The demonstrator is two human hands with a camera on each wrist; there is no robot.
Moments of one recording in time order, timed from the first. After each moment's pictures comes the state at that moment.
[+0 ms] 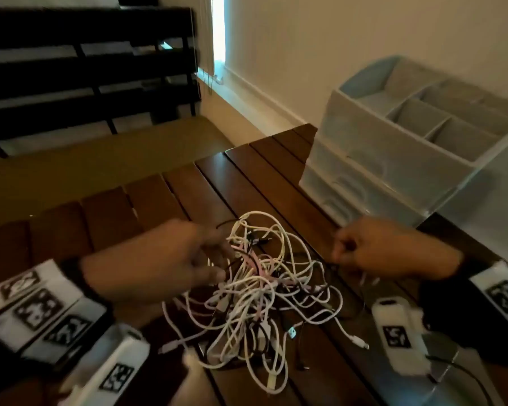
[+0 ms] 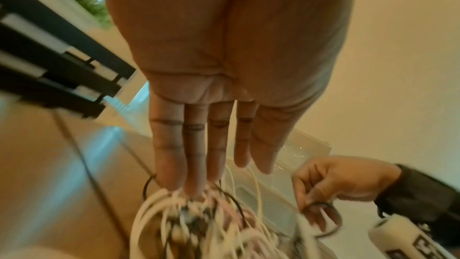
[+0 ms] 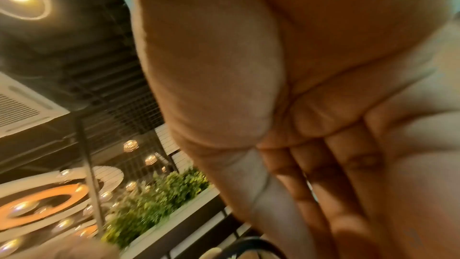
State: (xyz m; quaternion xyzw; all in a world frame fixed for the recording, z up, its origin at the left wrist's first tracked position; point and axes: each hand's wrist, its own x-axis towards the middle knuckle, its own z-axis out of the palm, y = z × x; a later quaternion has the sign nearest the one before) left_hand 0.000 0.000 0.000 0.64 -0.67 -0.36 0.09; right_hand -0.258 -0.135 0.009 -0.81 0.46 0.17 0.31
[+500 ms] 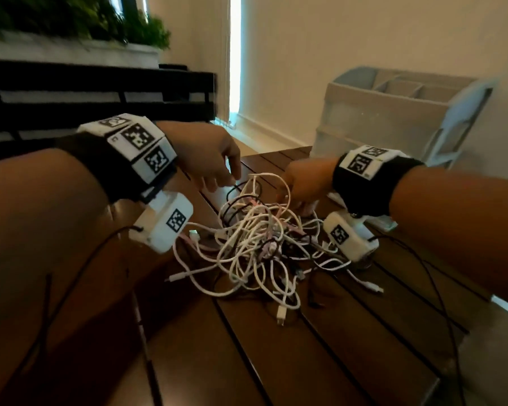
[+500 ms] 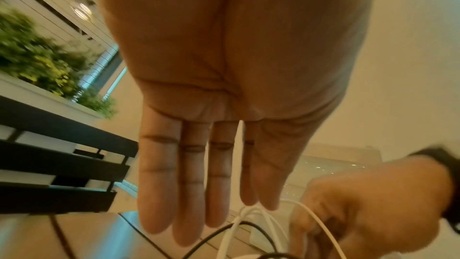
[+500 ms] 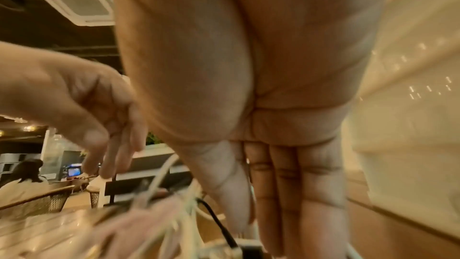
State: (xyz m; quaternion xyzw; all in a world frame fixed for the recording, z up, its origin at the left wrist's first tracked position) left_hand -0.008 -0.024 -0.018 0.72 -0.67 -0.15 0.10; right_hand -0.183 -0.132 -0.047 -0.89 0.40 0.13 0.17
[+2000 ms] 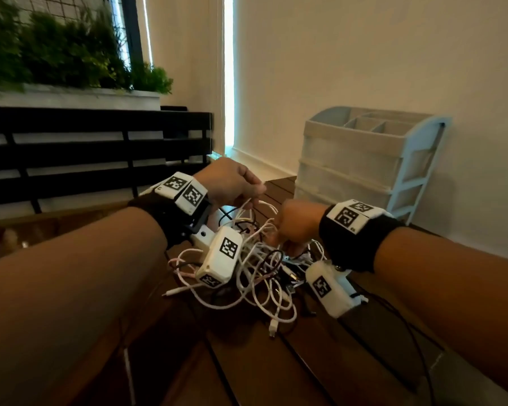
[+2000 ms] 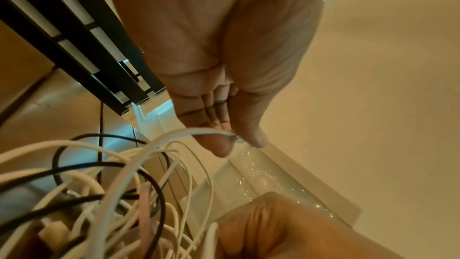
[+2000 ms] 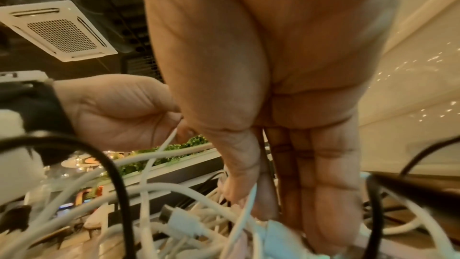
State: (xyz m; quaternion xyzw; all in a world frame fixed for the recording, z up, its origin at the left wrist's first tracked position) left_hand -0.062 -0.043 -0.038 0.64 -0.52 -0.31 0.48; right_hand -0.210 -0.102 -0.061 -0.87 0.44 0.03 0.22
